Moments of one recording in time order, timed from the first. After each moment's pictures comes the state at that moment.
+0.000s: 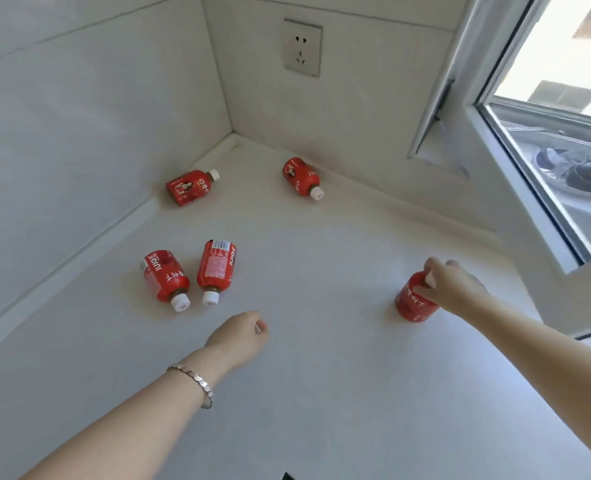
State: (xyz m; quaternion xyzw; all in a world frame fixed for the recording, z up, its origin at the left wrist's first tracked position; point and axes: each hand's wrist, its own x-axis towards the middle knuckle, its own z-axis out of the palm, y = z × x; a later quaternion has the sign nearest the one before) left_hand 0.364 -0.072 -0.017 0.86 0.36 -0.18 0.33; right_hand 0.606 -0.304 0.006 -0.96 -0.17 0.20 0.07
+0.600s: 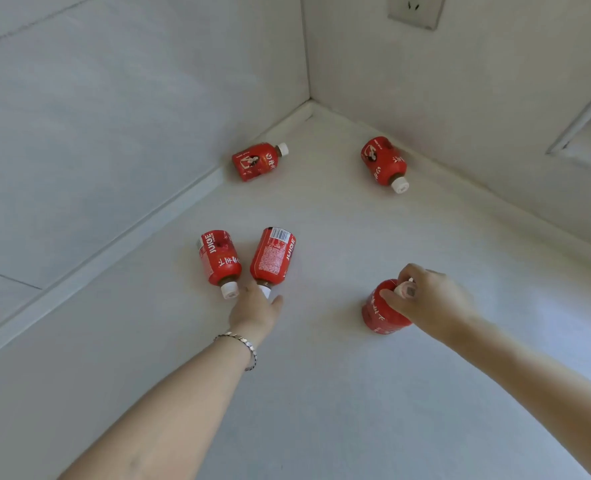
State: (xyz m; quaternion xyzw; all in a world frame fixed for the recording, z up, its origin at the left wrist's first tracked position) left_hand 0.383 -0.005 -0.069 0.74 0.61 -0.03 0.30; right_hand 0.570 -0.174 -0.010 -0.90 -0.35 0.23 0.14
